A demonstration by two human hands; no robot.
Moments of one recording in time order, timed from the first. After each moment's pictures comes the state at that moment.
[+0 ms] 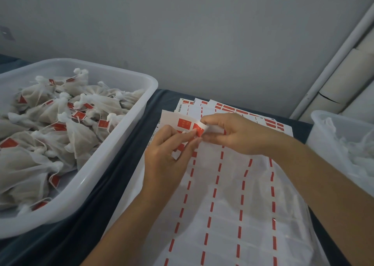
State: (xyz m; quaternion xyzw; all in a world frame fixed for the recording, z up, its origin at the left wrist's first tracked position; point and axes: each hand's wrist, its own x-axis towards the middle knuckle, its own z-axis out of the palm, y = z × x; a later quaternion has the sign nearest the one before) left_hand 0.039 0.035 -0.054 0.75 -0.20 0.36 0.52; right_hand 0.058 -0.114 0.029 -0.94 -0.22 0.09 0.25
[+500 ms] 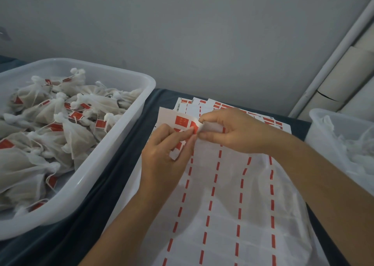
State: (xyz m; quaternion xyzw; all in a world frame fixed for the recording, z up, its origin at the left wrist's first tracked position) left_hand 0.038 0.035 -0.054 0.76 -0.19 0.38 0.50; right_hand 0.051 -0.110 0.038 -0.94 -0.22 0.06 0.24
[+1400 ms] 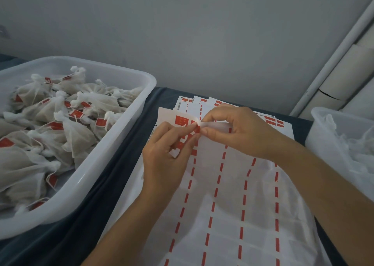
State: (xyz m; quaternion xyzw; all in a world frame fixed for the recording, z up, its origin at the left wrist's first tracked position) left_hand 0.034 0.033 -0.048 0.72 -0.19 0.36 0.56; right_hand 0.041 -0.111 0.035 -0.94 -0.21 -0.02 0.27
